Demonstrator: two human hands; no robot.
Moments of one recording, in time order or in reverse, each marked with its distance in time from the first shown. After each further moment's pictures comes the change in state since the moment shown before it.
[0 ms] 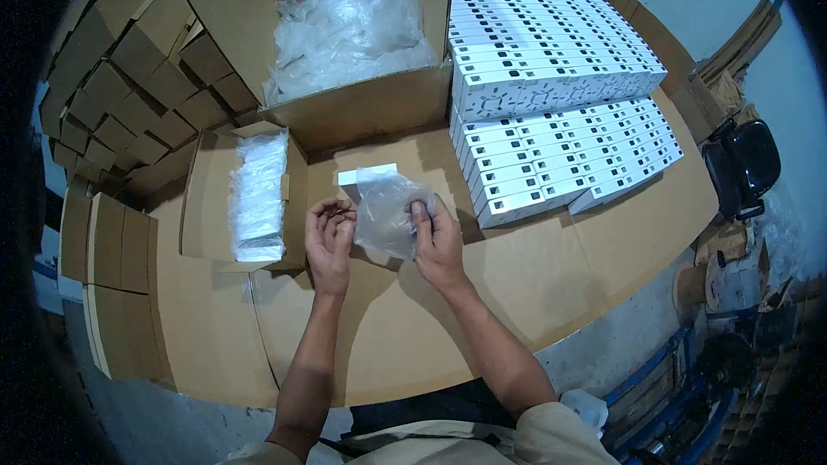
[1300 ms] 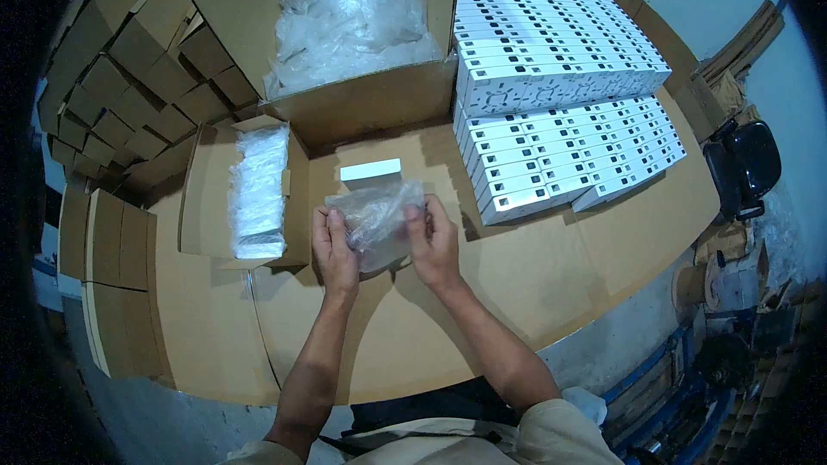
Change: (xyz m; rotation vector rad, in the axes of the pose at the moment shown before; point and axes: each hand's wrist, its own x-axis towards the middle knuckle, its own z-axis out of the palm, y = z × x) left_hand -0.005 -0.010 0.005 0.200 0.153 -0.075; right_hand -0.005 -0.009 0.018 0.099 0.099 -0.040
